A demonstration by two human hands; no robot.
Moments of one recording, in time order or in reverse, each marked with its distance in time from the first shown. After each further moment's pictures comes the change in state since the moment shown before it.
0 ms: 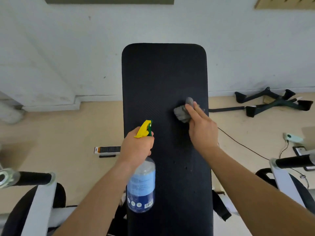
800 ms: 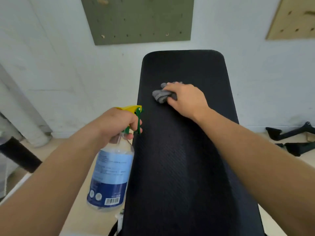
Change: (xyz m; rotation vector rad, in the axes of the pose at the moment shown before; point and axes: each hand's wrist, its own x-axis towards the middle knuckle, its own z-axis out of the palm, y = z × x) left_hand 0.024 -0.045 -0.047 0.191 0.108 0.197; right_hand 0.060 -0.045 0.065 0.023 -0.038 -0.430
